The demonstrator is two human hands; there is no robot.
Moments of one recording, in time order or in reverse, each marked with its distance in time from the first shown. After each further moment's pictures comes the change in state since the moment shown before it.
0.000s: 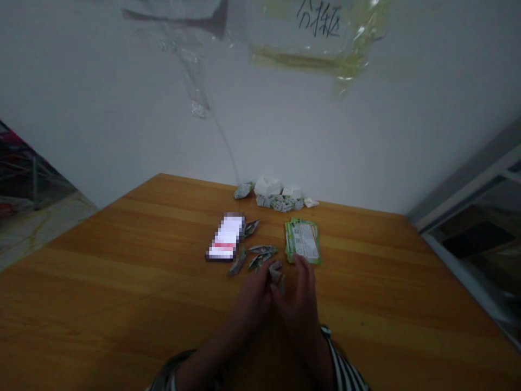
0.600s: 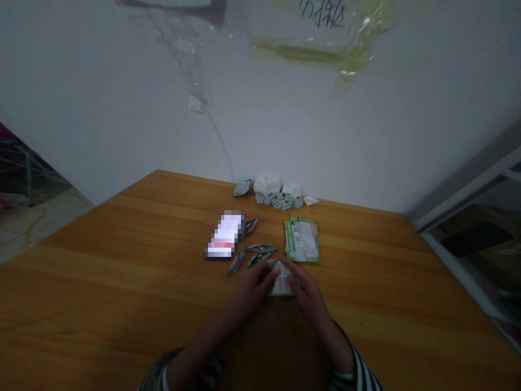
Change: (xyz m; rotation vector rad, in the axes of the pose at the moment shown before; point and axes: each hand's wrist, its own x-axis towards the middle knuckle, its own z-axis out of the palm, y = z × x) left_hand 0.011 0.004 -0.009 -0.122 -0.112 -0.089; right_hand 0.019 0.027 -0.018 0.493 -0.294 0.261
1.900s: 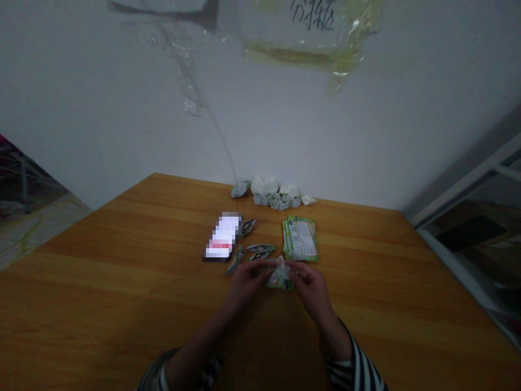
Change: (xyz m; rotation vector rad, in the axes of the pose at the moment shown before) left_hand 0.007 -0.007 -0.007 -0.321 0.072 -0.041; right_hand 0.004 0.016 -0.005 0.183 0.088 0.150
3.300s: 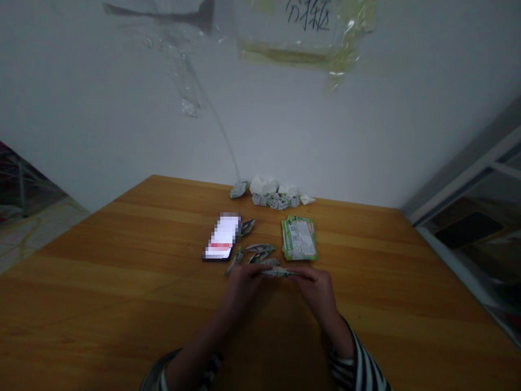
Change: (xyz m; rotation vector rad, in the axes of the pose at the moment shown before) left_hand 0.001 -0.005 -0.011 0.341 -0.001 0.129; right_hand -0.003 -0.014 -0.009 -0.254 0.022 -0.082
